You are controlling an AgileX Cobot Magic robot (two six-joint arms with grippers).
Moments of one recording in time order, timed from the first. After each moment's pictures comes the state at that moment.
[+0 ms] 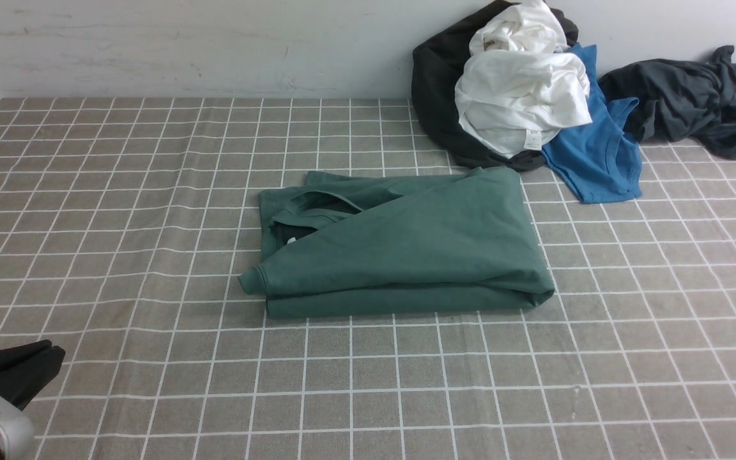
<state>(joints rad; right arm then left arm) 0.14 -0.01 -0.15 0.08 0.58 -0.13 -0.22 0.43 -0.46 -0.31 0.54 0.55</state>
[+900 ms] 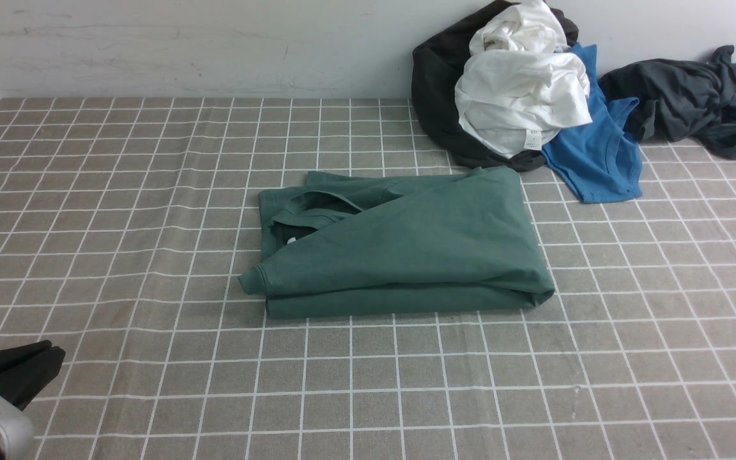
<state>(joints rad) 0.01 -0.01 0.02 0.09 0.38 -0.13 -0.22 0.43 -0.46 -0.31 0.54 0.55</state>
